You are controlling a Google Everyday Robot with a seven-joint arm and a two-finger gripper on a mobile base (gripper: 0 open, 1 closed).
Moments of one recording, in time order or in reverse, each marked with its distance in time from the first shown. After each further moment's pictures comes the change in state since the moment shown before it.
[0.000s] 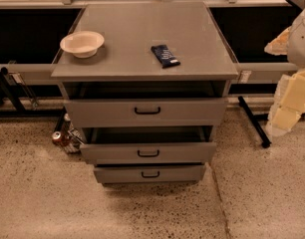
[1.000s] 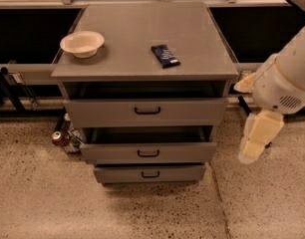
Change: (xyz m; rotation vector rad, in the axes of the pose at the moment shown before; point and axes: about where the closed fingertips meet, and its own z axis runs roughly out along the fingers) arm -0.006 0.024 0.090 -0.119 -0.084 -0.048
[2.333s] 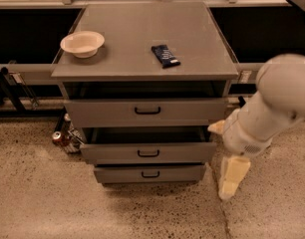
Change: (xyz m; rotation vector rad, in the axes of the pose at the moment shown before) arm 0.013 0.035 0.123 -0.121 -0.027 -0.112
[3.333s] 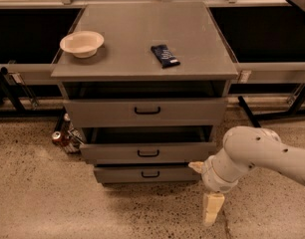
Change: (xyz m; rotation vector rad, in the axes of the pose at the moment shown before) arm 0.037 0.022 0.181 -0.075 -0.056 -0.136
